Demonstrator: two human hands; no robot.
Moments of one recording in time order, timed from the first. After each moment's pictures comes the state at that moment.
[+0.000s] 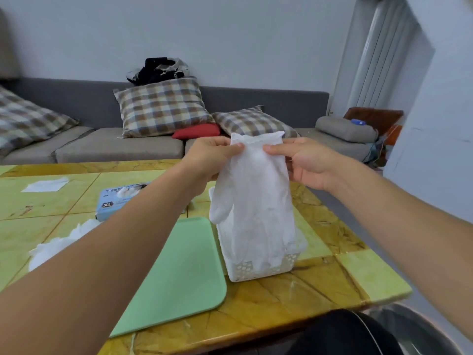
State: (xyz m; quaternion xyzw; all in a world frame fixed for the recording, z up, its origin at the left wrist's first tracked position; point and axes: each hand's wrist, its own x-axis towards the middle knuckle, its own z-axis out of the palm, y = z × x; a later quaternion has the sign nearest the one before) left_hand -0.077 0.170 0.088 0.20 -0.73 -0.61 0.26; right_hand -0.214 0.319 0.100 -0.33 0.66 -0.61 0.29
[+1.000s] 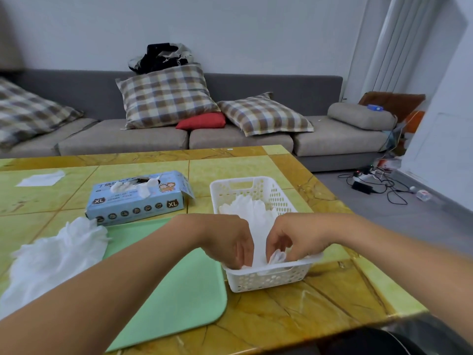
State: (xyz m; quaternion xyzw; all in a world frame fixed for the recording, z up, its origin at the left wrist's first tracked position) left_hand -0.092 0.166 -0.014 -0.01 -0.97 -0.15 -0.20; right_hand -0.244 0.318 -0.019 -0.64 0.72 0.00 0.28
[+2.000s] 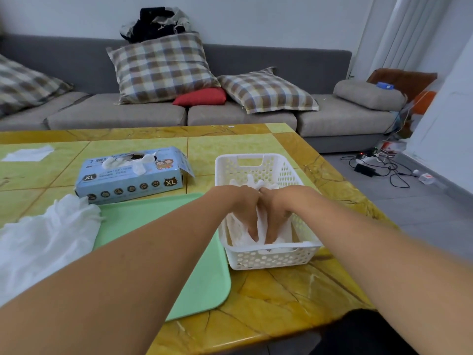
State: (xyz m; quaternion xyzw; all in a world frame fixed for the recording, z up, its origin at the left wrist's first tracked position) left_hand -0.170 0.152 -0.057 0.15 -0.96 -0.08 -0.21; right_hand -0.247 0.240 -0.049 -0.50 0.81 0.24 0.20
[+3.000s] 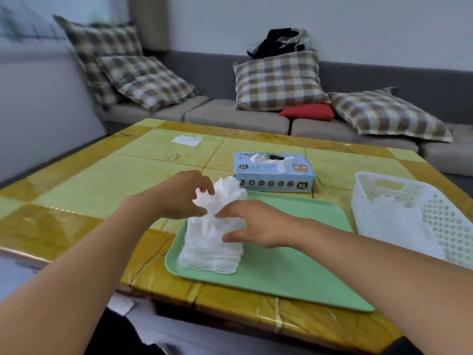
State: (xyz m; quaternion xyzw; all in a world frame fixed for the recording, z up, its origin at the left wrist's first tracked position) left_hand 0.205 -0.016 -0.040 0.35 -0.92 -0.15 0.09; right_hand 0.014 0.106 -0.059 -0.76 0.61 -0.10 0.18
